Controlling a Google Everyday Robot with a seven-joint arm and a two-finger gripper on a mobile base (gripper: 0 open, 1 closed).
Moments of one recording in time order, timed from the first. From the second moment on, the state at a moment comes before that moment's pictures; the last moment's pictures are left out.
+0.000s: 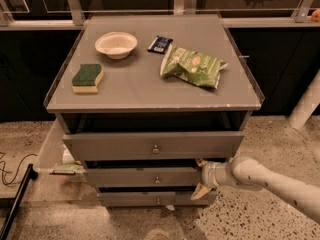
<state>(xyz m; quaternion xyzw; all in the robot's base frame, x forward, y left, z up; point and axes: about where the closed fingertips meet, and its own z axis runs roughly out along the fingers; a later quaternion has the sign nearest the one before) 0.572 -0.165 0.405 -0.67 0.64 0.07 0.38</state>
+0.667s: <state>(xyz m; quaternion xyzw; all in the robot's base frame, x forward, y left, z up) 0.573 -0.178 0.392 -0.66 0.64 0.07 0.38</state>
